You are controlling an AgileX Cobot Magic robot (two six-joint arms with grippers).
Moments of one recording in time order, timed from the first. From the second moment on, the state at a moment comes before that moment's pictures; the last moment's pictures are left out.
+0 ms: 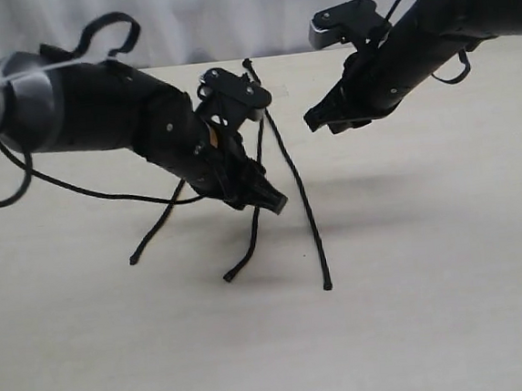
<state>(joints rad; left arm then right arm) -0.54 1.96 -1.21 -0.01 0.39 0.03 0.26 1.89 -1.33 0.29 0.63 -0.41</state>
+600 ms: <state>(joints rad) -0.56 2.13 -1.25 0.01 0.32 0.04 0.26 1.89 -1.33 0.18 0.63 -0.40</state>
